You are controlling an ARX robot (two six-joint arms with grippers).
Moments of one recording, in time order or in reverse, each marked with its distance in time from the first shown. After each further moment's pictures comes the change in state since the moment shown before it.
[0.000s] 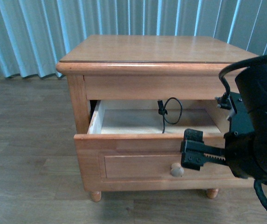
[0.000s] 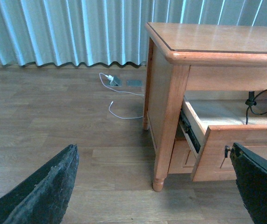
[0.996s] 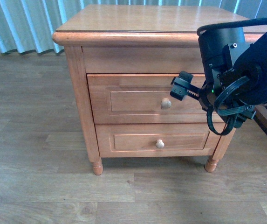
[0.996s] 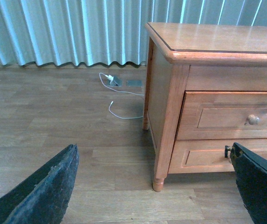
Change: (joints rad) left arm 0.000 0.000 0.000 0.000 0.000 0.000; right arm -0.042 0.383 0.459 0.043 0.175 0.223
